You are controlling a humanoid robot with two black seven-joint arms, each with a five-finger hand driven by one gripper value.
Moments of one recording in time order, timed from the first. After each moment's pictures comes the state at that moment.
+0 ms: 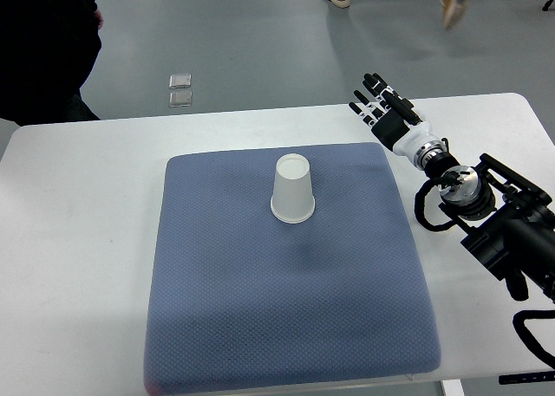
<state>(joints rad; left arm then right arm) -0.10 0.00 0.00 -0.26 0.12 -0.10 0.22 0.73 -0.10 0.89 0.63 0.14 0.19 0.13</state>
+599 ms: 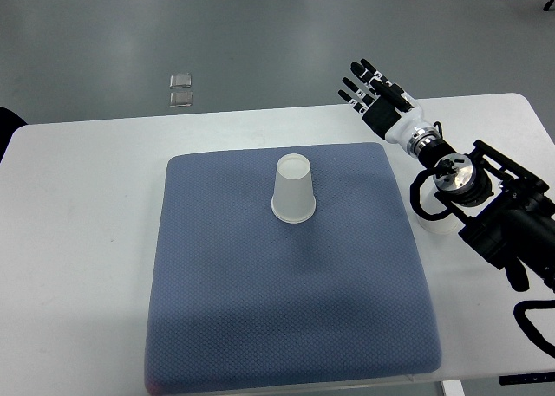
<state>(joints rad) -0.10 0.00 -0.01 -0.26 0.12 -0.11 0.22 0.78 -0.13 0.86 0.69 0.05 0.18 0.12</state>
